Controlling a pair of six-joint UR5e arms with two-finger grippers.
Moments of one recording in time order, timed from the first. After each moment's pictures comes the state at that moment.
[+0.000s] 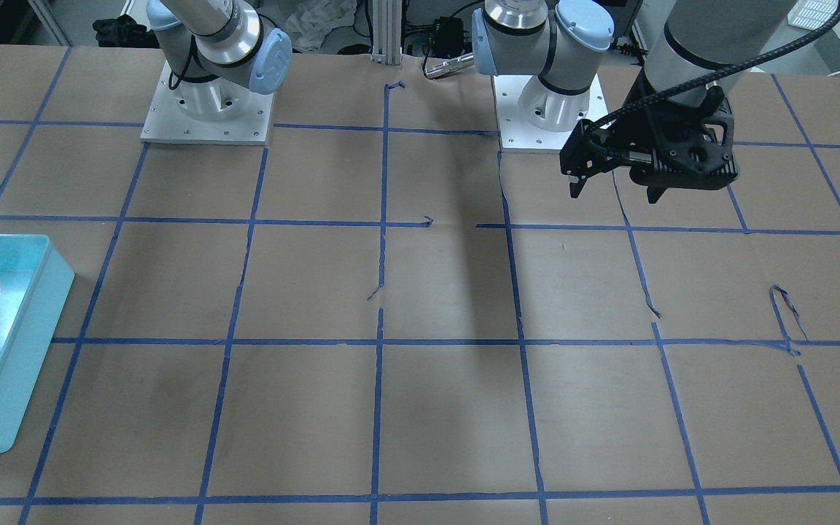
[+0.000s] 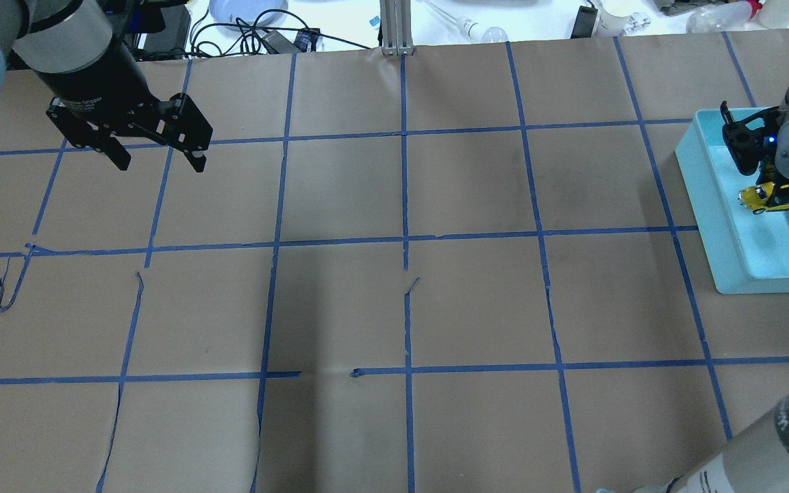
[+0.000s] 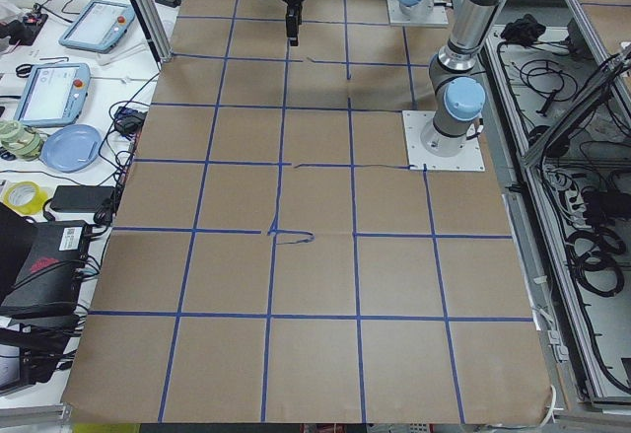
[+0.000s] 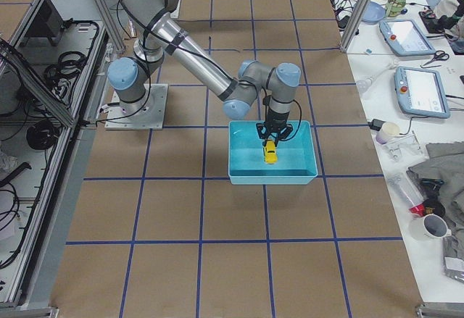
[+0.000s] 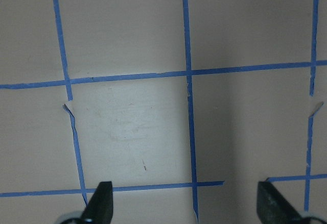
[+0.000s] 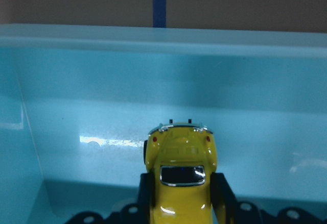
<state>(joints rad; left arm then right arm) -1.52 -1.59 -1.52 -1.63 1.59 0.11 1.08 -1.12 1.72 -2.24 -1.87 -2.10</state>
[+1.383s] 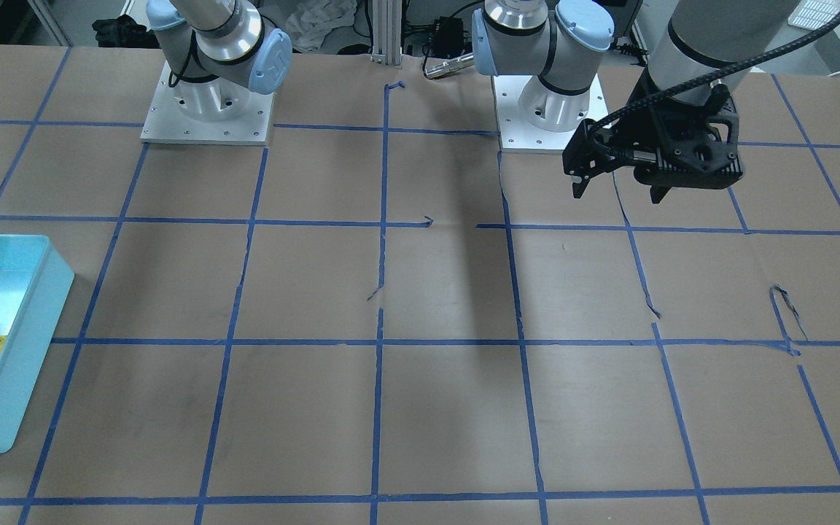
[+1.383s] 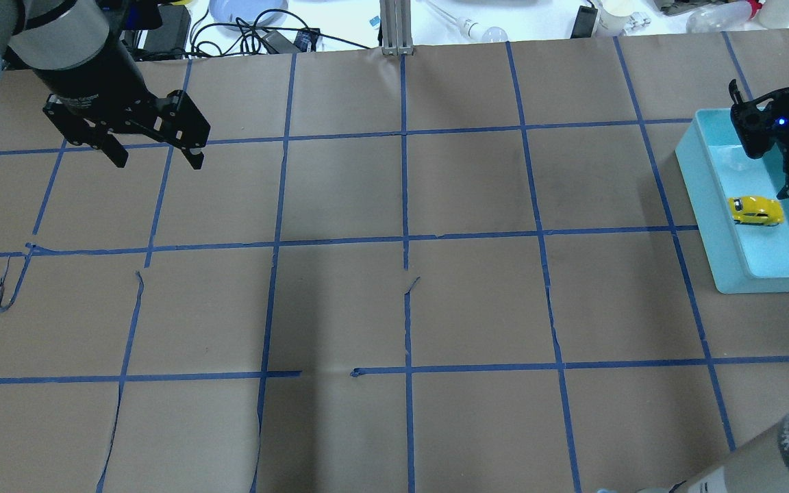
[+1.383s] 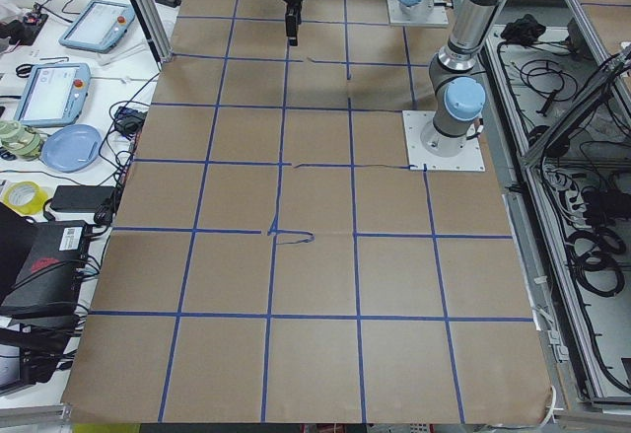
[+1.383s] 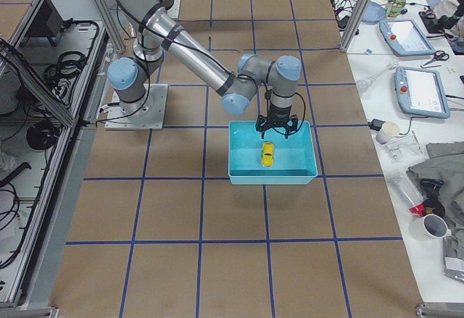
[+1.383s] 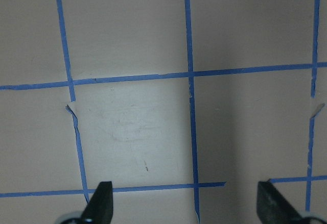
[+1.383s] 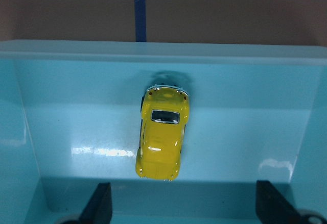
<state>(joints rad) -1.52 -1.59 -1.51 -1.63 1.59 0.12 1.09 -1.21 1.69 -2.17 -1.78 -2.09</state>
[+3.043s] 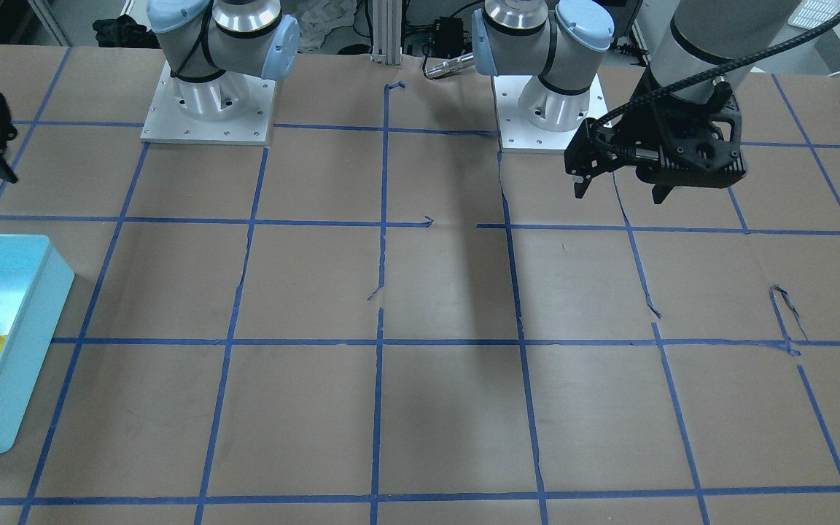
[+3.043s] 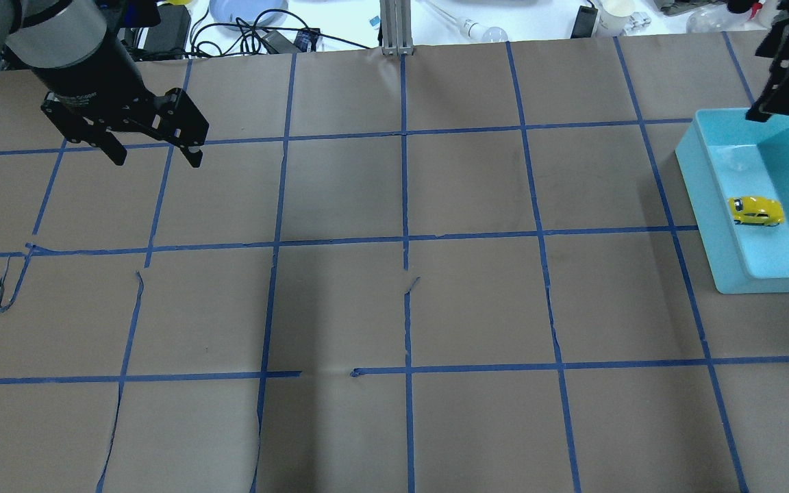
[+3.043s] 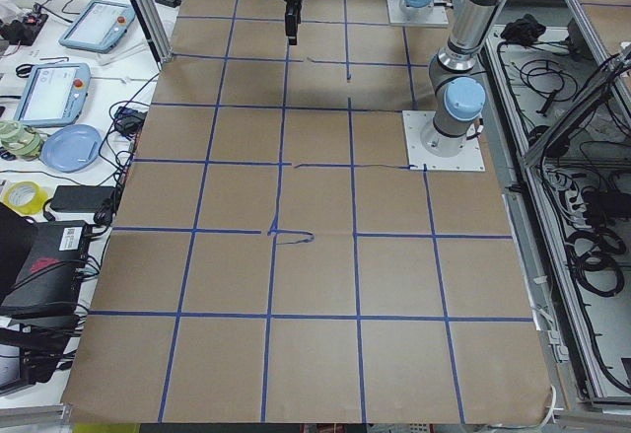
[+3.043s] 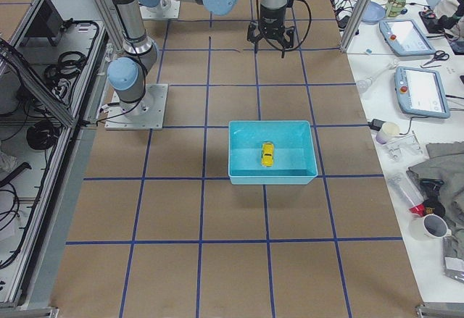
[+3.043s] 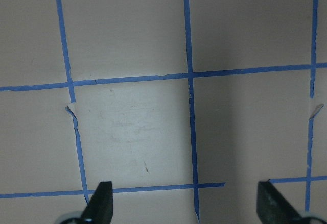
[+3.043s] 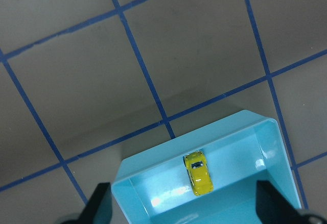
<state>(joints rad) -1.51 -1.59 -1.51 -1.62 1.59 0.13 1.36 -1.51 1.44 -1.60 -1.66 -1.35</state>
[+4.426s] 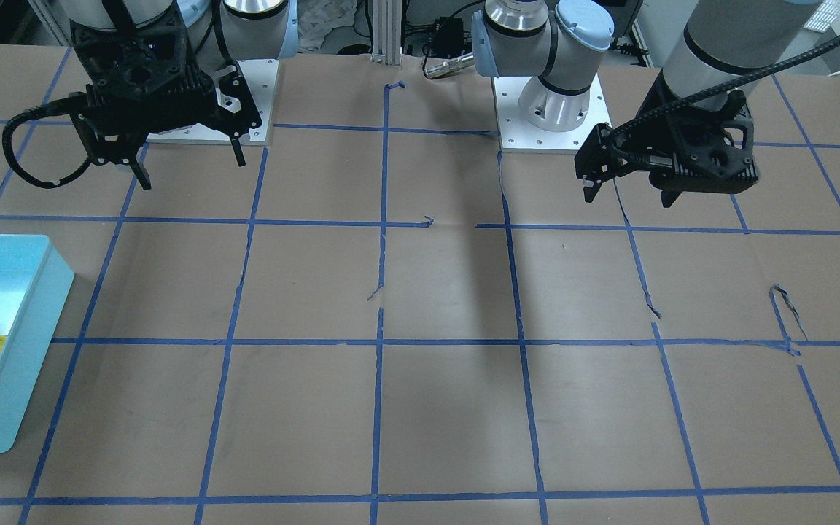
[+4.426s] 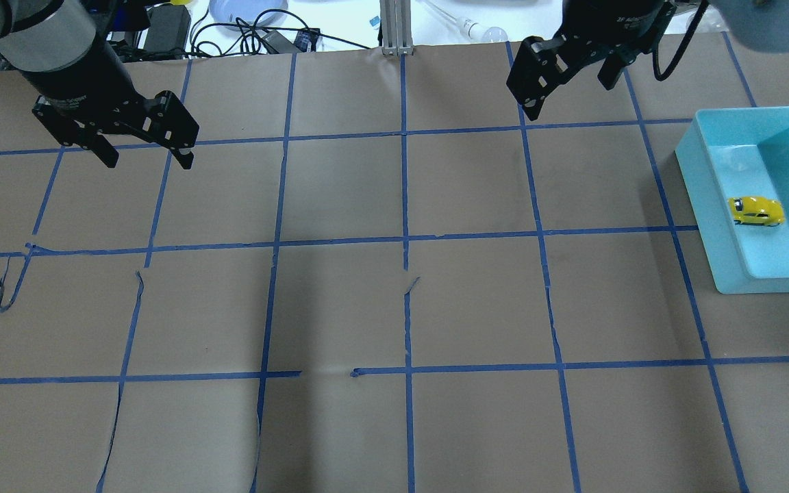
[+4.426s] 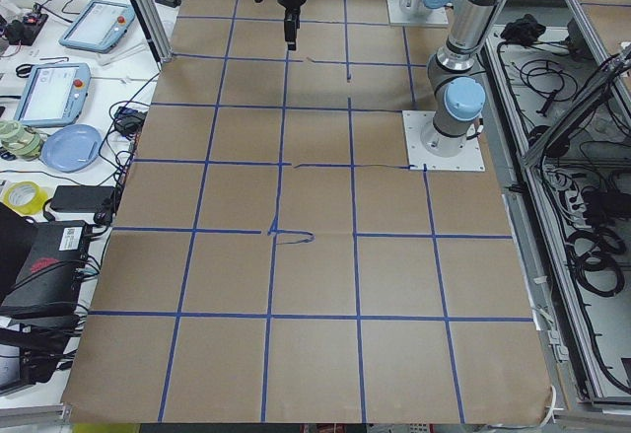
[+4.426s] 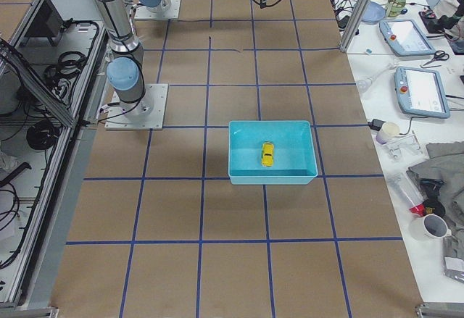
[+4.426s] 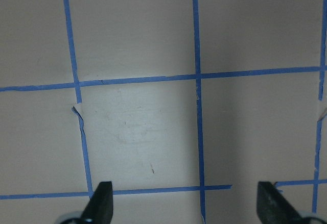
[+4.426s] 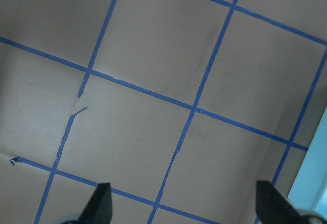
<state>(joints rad) -1.49 -1.59 -1.53 -1.62 1.59 0.14 1.68 -1.51 1.36 -1.50 -1.59 -0.24</state>
